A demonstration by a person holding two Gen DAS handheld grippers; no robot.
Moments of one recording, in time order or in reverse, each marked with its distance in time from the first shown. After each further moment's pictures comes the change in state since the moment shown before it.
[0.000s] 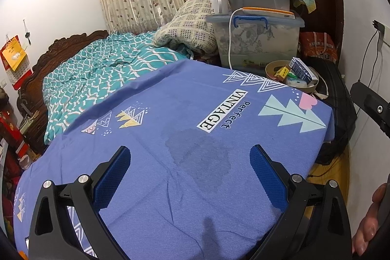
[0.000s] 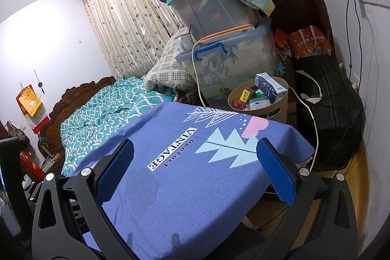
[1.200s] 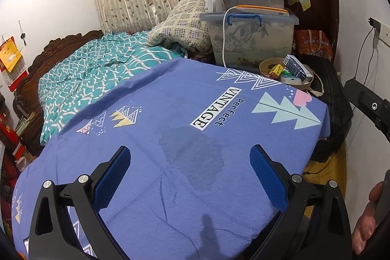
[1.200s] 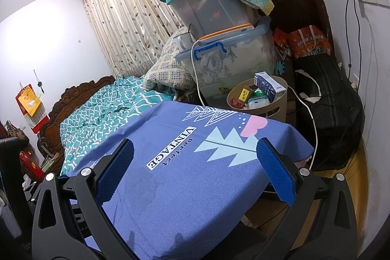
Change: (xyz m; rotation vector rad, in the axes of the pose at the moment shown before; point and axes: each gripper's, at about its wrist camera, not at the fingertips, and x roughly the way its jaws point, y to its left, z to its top) left arm 0.002 0.000 -0.006 0.019 0.000 -0.040; right arm 0.002 0.001 0.002 -0.002 0.002 0.000
